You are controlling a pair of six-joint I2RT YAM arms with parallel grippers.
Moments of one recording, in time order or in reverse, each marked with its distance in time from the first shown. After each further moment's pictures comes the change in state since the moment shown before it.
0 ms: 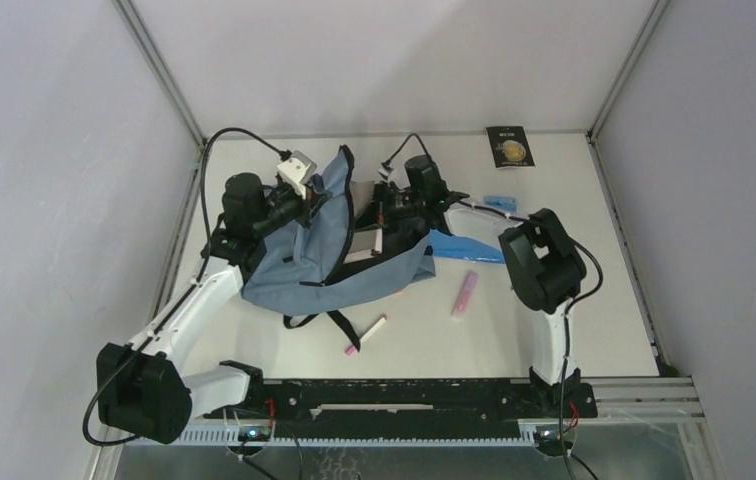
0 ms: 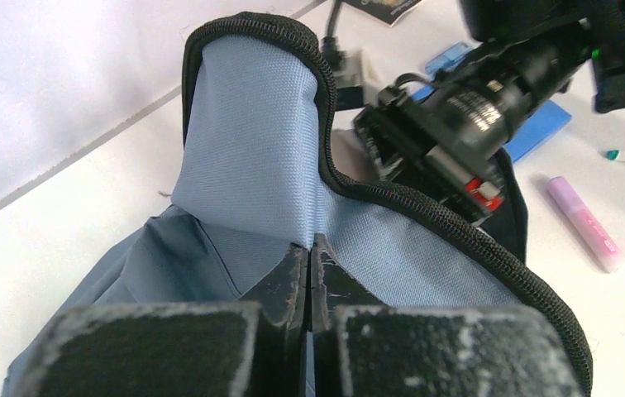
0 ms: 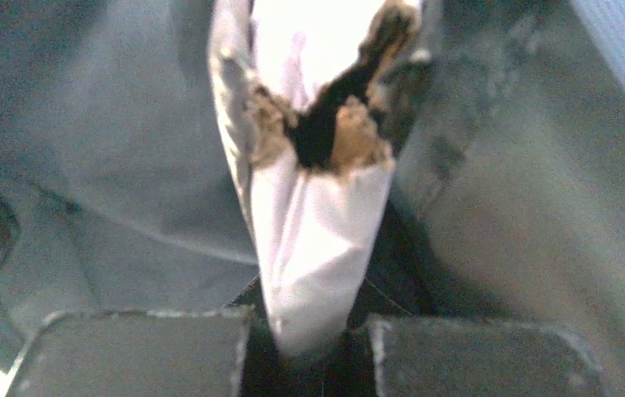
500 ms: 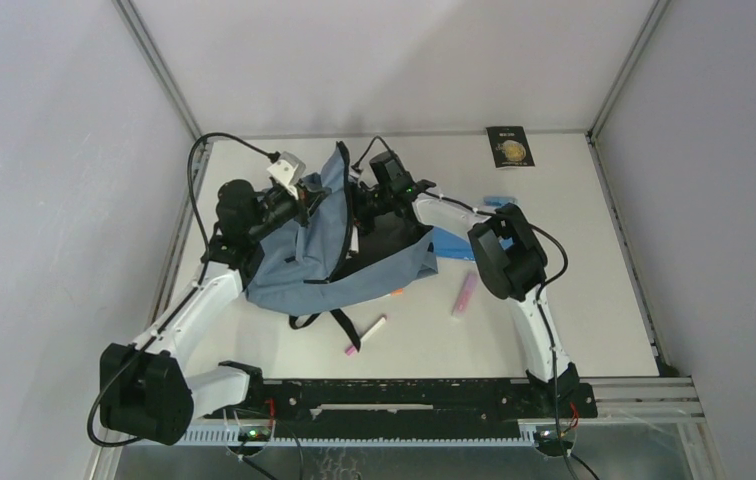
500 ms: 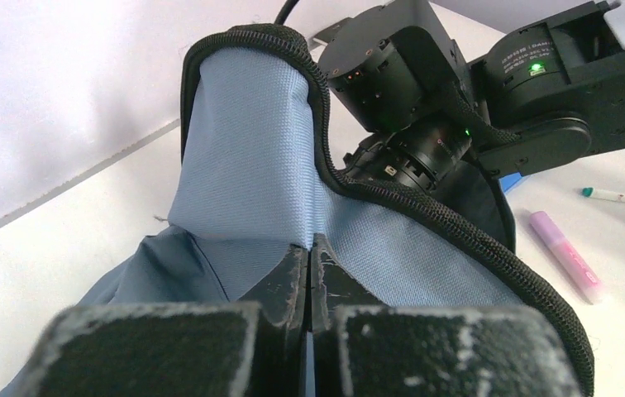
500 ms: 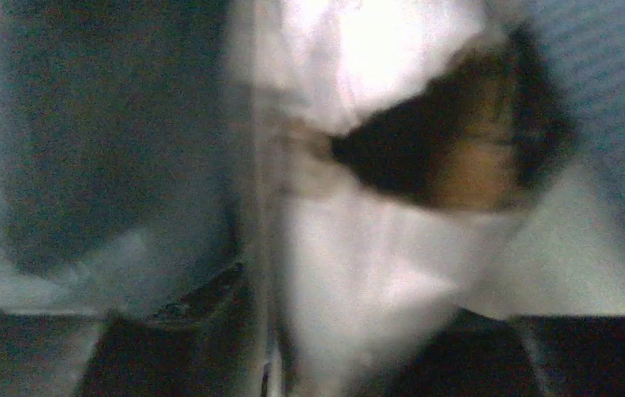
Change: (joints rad) left arm 0.037 -0.008 -0.069 0.190 0.069 -0.095; right arm 0.083 0.257 0.396 -0.269 0.034 -0.065
